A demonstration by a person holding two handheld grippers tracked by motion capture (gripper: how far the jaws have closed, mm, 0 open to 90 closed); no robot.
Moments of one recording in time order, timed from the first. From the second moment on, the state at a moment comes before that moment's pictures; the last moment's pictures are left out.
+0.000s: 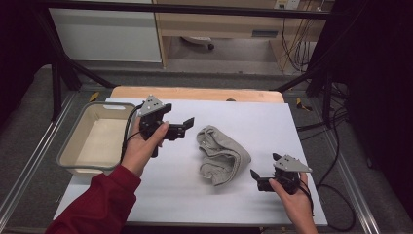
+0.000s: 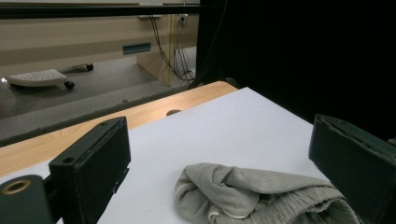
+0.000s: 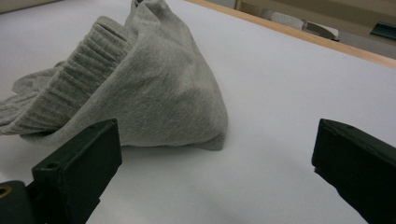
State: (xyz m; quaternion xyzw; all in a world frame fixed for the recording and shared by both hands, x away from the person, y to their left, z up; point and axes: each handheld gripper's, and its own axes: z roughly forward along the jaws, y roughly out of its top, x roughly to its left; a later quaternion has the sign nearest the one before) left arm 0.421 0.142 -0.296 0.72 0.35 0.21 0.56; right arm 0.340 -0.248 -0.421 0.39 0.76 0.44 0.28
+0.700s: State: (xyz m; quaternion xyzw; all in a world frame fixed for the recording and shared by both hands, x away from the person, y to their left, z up) left arm 0.420 0.180 -0.295 0.72 0.37 0.22 0.55; right arm 0.341 -0.247 -0.422 0.39 0.76 0.44 0.28
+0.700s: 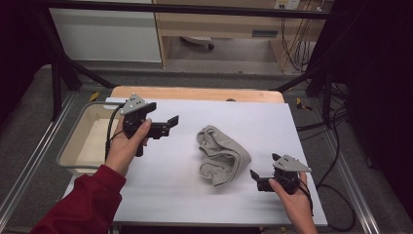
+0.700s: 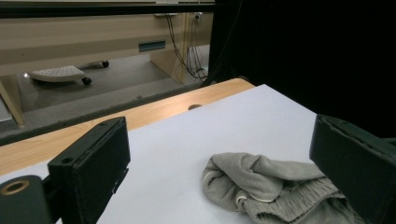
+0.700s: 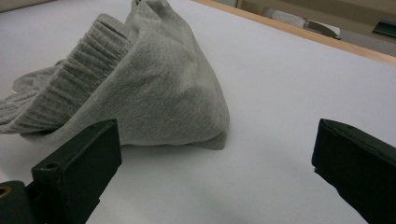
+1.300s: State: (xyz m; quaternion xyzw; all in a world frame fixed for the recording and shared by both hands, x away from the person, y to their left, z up) left arm 0.413 0.207 -0.298 0.71 0.38 0.23 0.55; right arm 0.342 -0.247 -0.423 0.39 0.76 0.44 0.28
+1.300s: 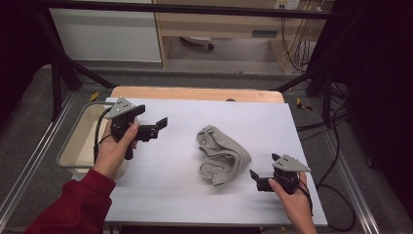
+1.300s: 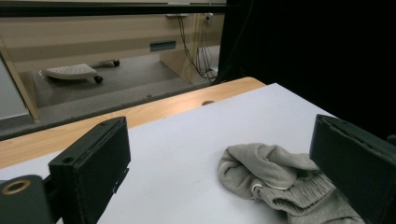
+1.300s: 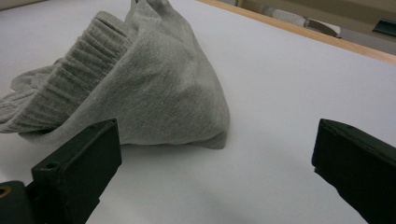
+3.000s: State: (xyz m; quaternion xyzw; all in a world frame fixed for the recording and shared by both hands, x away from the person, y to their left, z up) left arm 0.364 0.307 -0.297 0.68 0.42 0.27 0.54; right arm 0.333 -0.257 -0.421 0.40 0.75 0.44 0.29
